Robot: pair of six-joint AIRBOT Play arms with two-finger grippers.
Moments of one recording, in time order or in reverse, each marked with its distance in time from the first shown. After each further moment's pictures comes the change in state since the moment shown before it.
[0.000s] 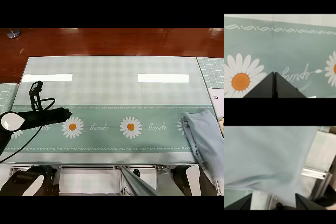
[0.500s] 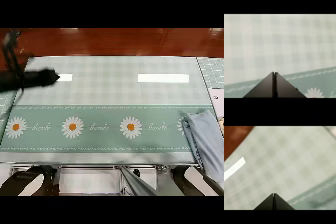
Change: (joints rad) left arm 0.055 -0.233 0.616 0.003 -0.127 0.046; right arm 0.510 -0.335 0.560 0.591 -0.272 -0.204
